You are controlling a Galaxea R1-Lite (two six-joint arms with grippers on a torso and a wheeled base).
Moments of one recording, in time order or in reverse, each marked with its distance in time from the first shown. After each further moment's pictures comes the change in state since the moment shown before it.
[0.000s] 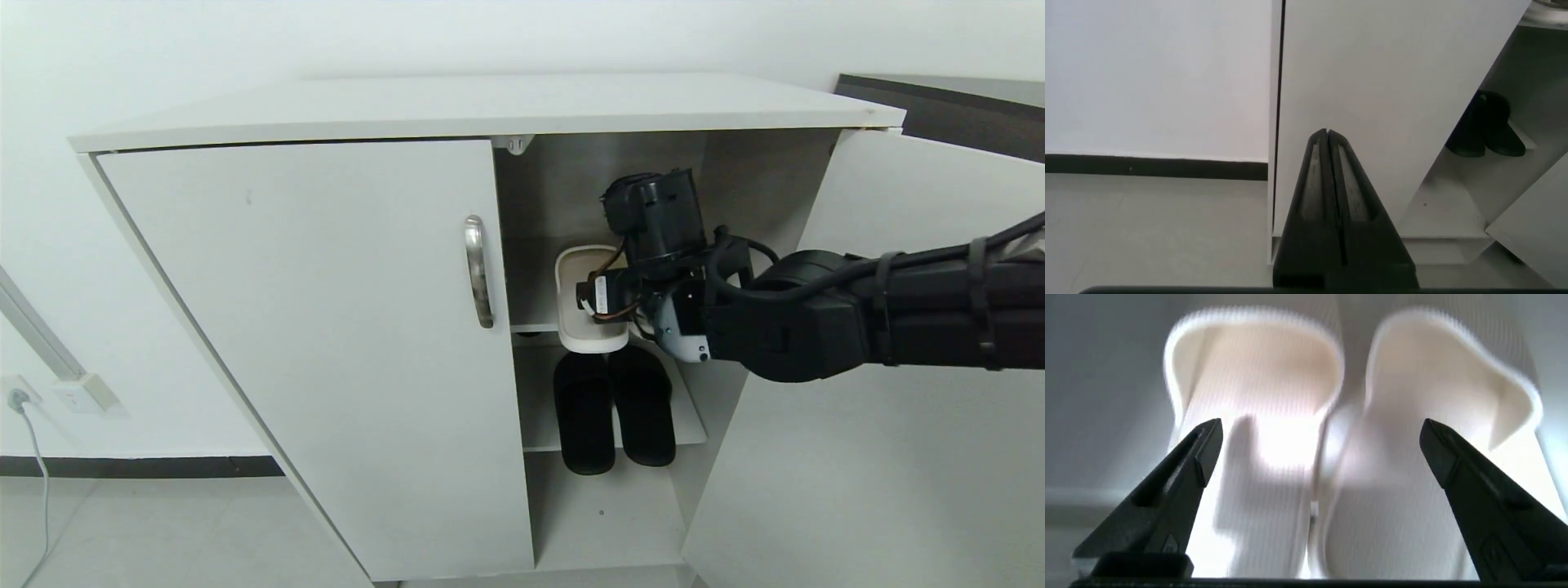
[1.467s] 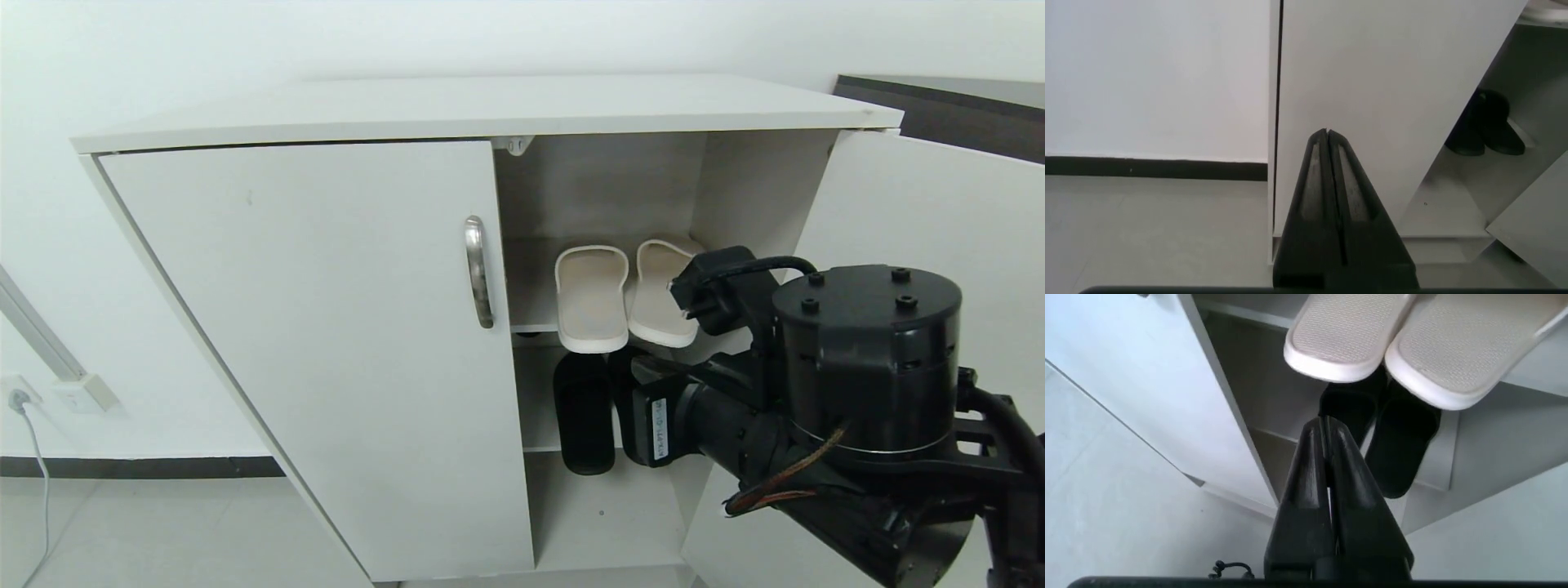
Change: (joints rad) left arm 0.000 0.000 0.000 0.000 -0.002 0.006; right arm 0.213 -0.399 0.694 -0.374 0.121 -0.021
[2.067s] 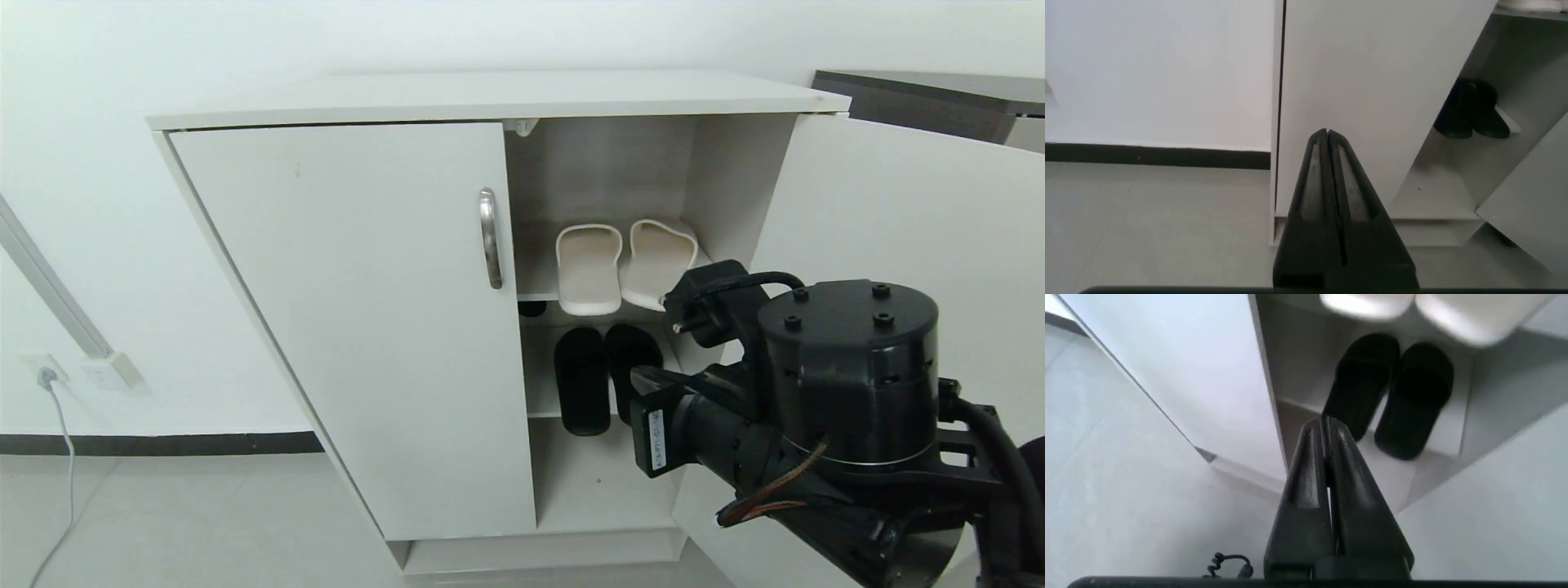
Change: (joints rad) left arm 0.000 0.000 0.000 0.000 0.000 -0.001; right arm 0.003 0.012 0.013 0.000 -0.001 0.001
